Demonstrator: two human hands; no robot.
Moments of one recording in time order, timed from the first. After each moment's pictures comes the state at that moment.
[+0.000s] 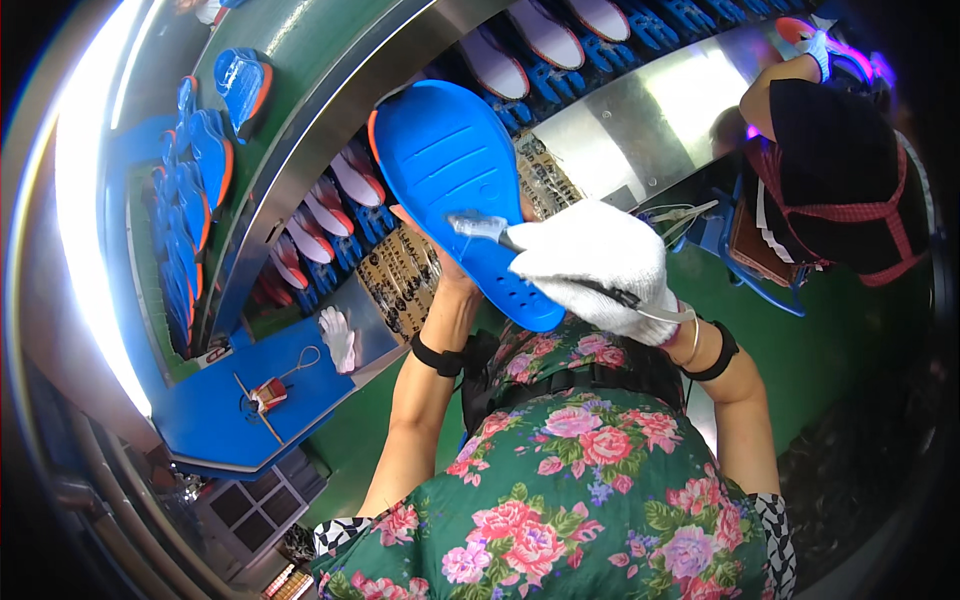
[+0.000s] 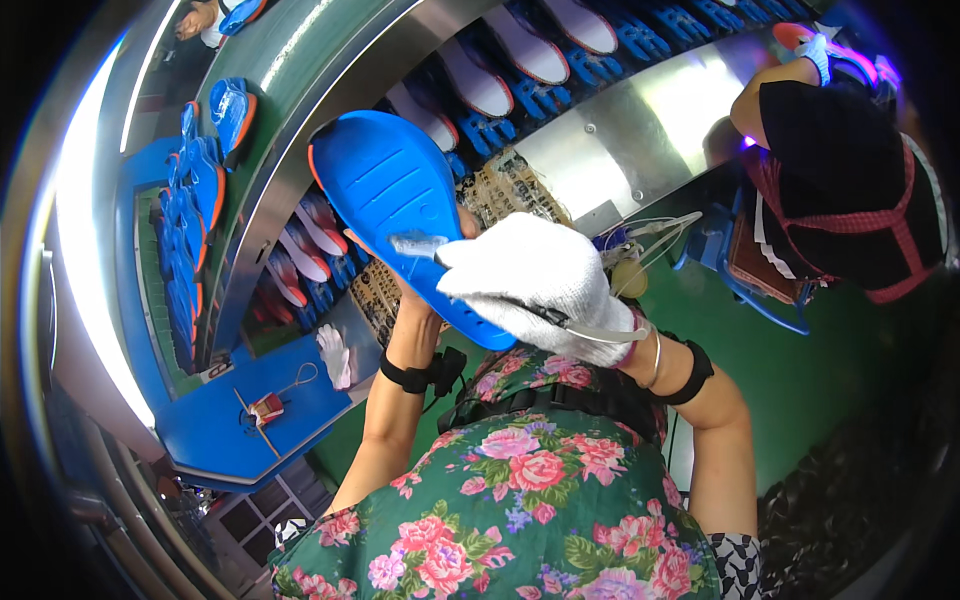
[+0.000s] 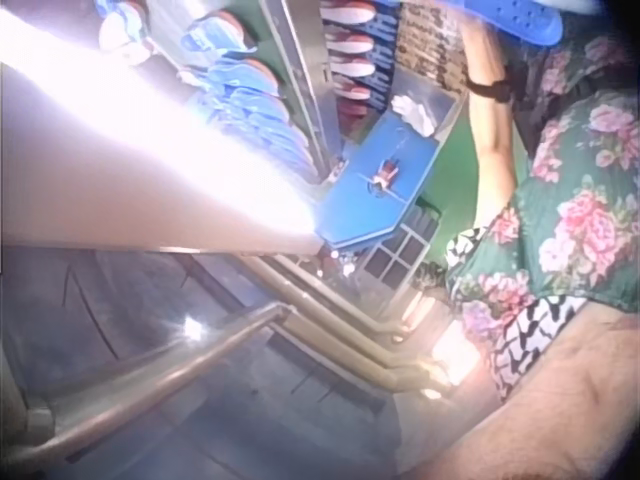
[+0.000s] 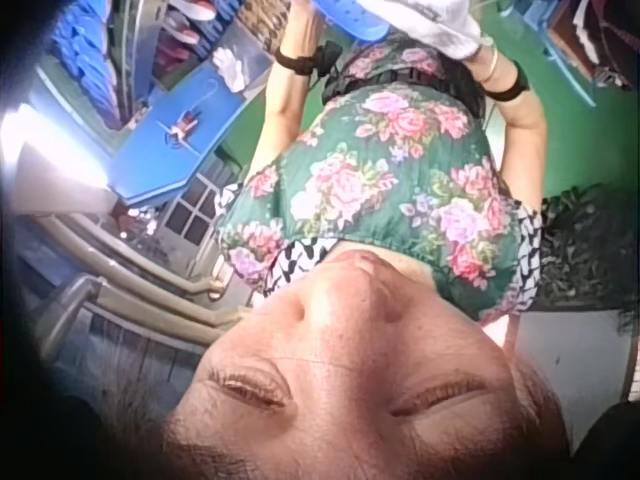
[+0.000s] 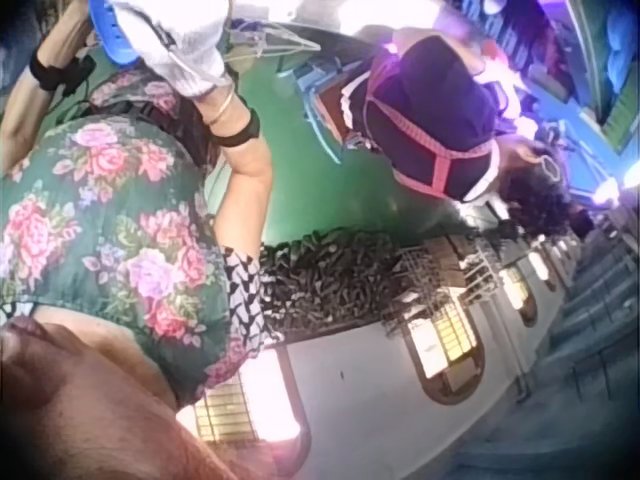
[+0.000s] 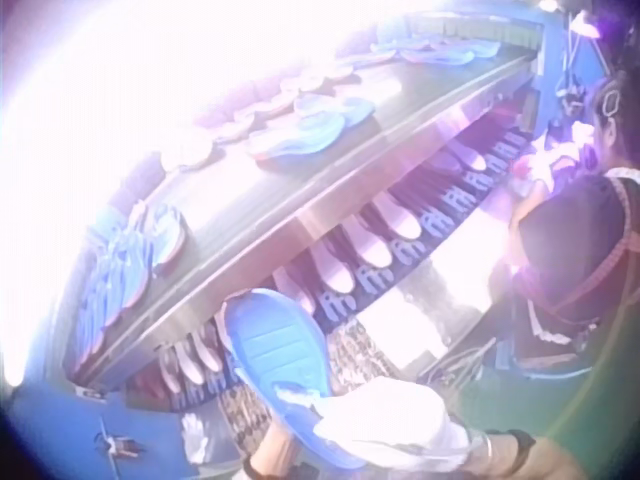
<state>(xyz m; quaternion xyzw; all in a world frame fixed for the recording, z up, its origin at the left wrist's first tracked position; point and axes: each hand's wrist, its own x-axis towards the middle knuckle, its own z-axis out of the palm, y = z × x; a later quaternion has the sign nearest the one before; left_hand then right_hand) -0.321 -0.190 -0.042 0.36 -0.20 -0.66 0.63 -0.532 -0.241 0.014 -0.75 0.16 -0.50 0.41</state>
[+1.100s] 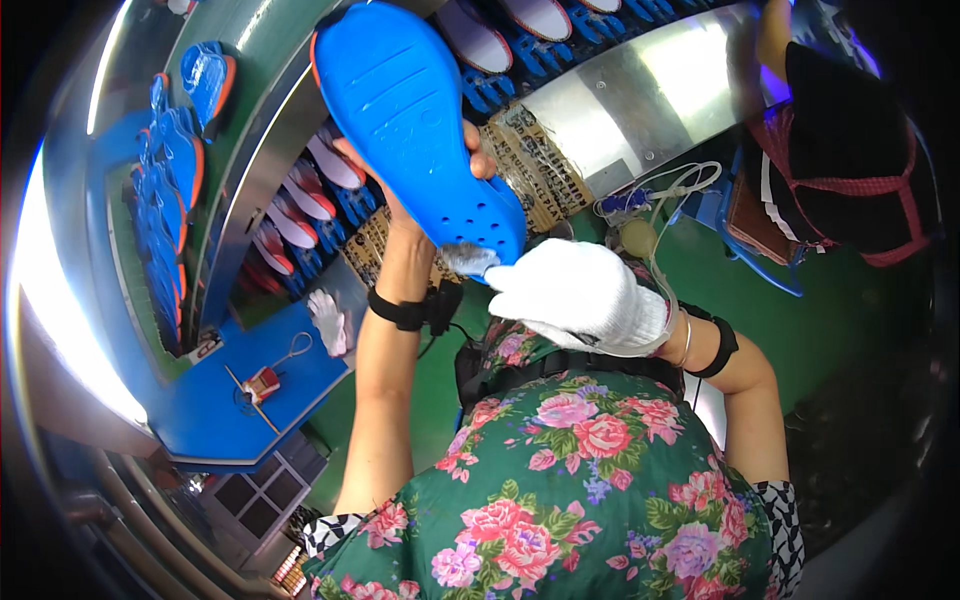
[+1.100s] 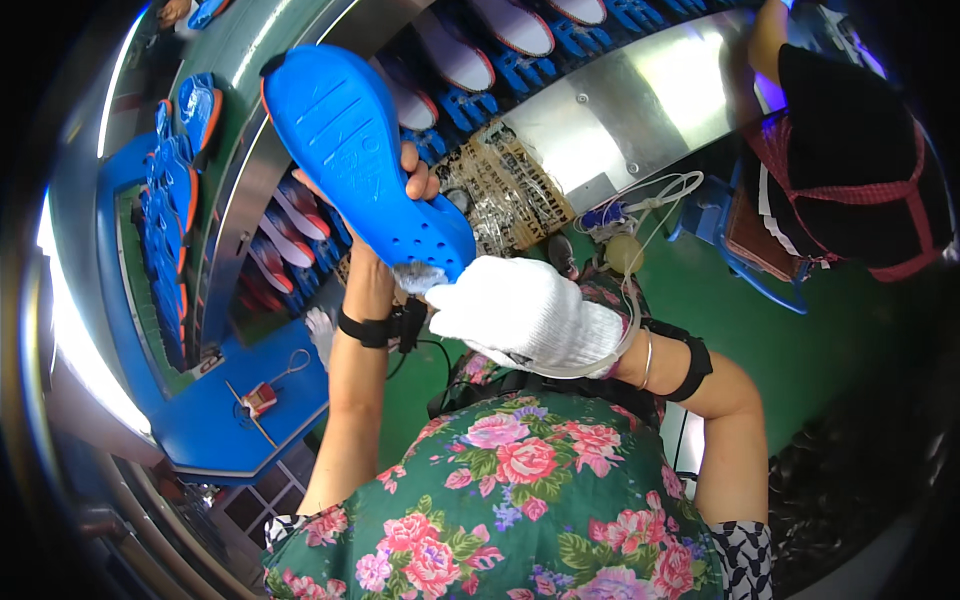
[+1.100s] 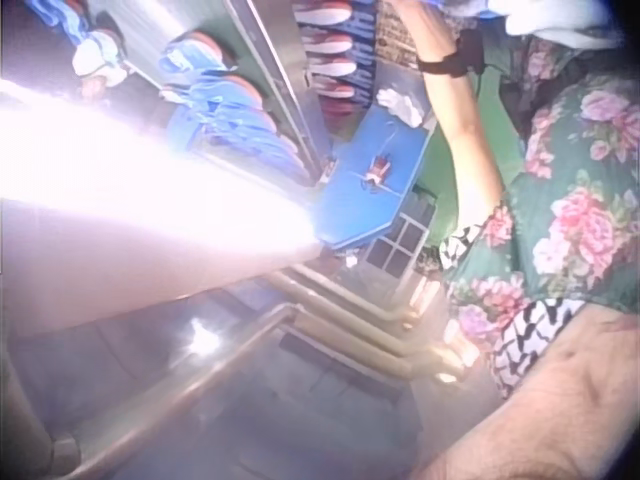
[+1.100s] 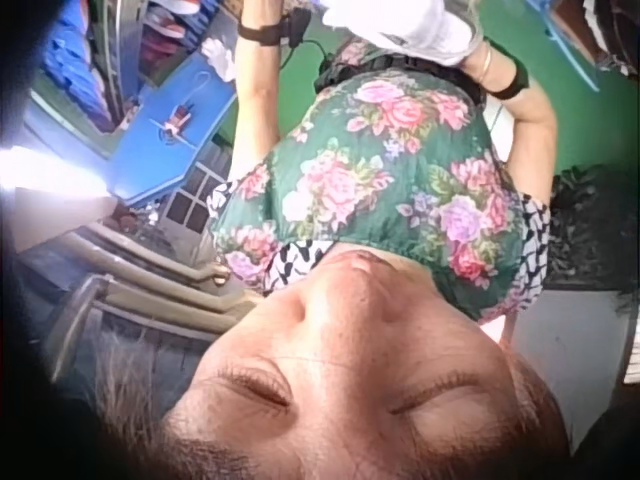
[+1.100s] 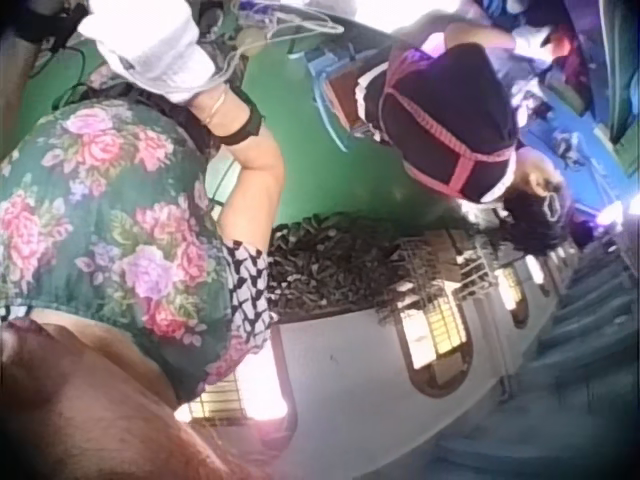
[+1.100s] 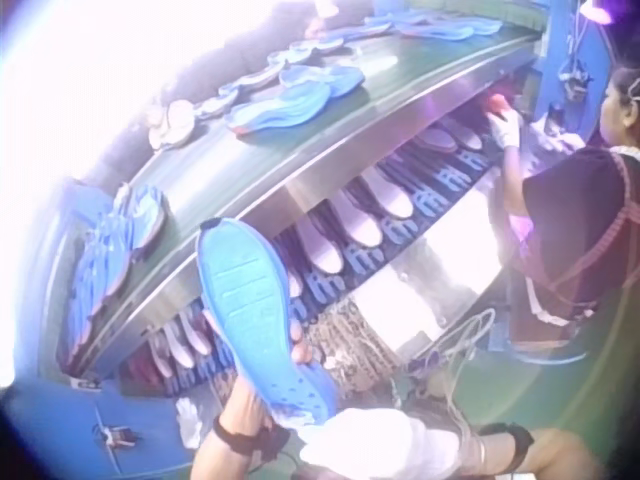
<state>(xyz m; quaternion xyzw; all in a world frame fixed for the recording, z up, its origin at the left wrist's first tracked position) -0.277 -0.243 -0.052 0.15 -0.17 -0.74 0.63 -0.542 -0.228 -0.006 -0.83 0.07 -0.42 0.37</state>
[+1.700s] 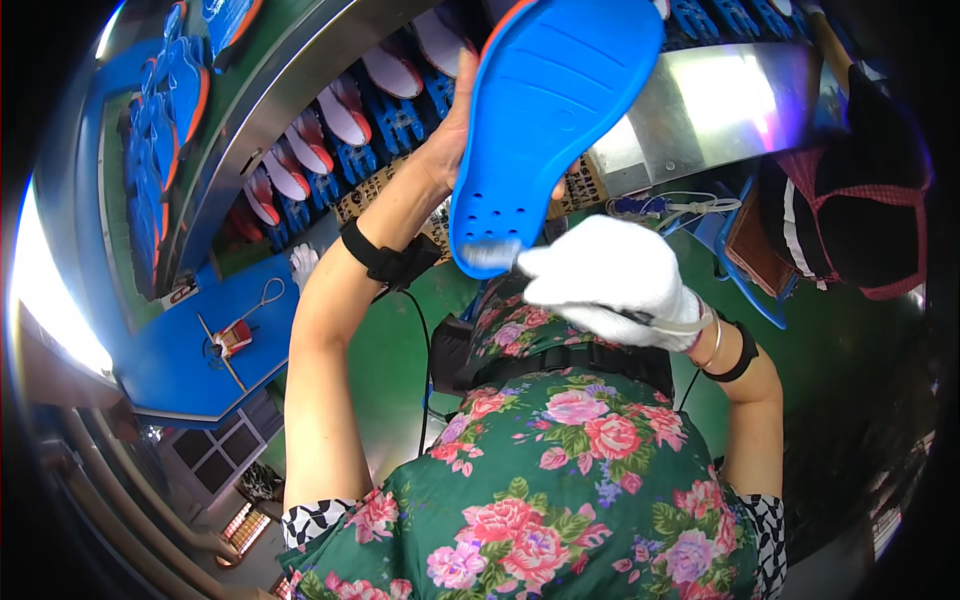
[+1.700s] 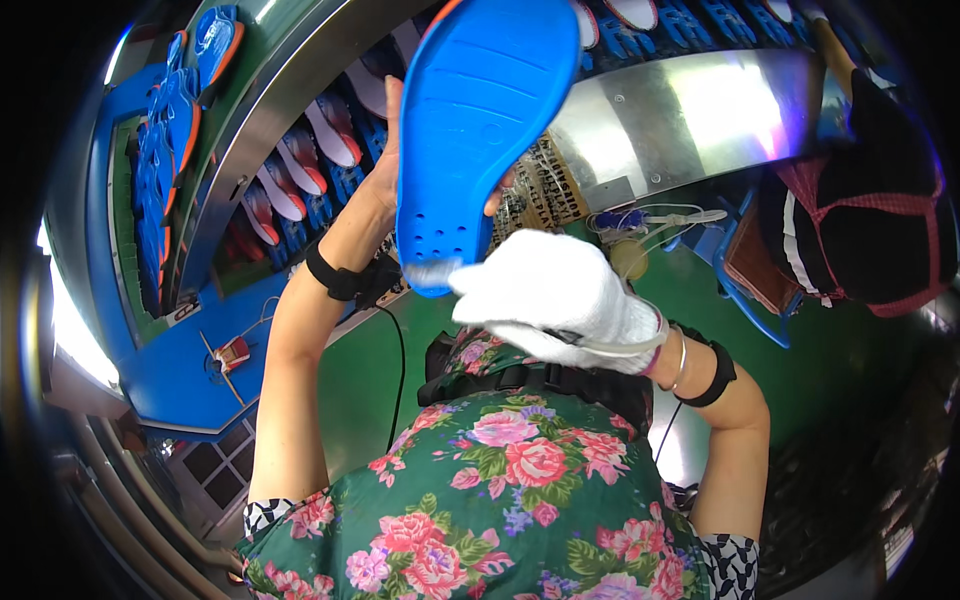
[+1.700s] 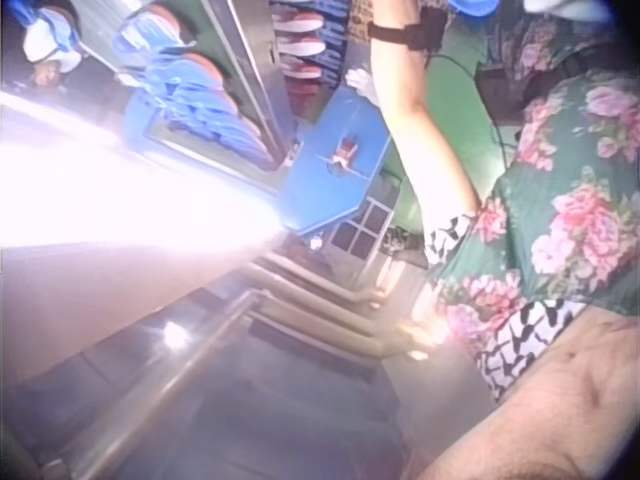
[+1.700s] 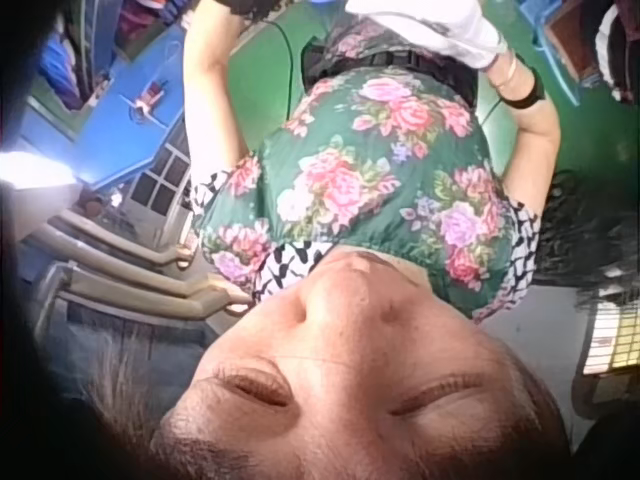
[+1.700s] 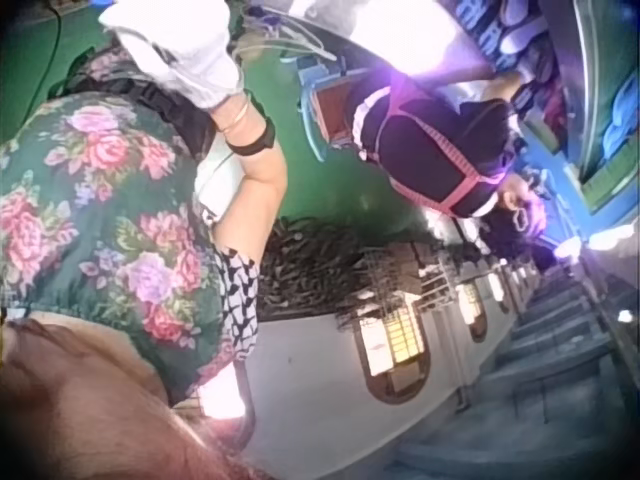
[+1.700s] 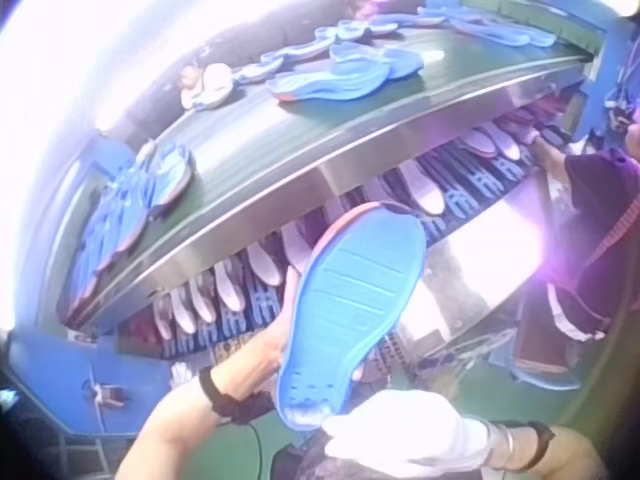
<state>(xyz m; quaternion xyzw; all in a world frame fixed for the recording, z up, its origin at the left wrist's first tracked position) -0.283 -0.263 -0.046 0.17 -0.15 -0.88 0.42 -0.552 -0.247 -0.016 -0.79 0.01 -0.38 0.48</state>
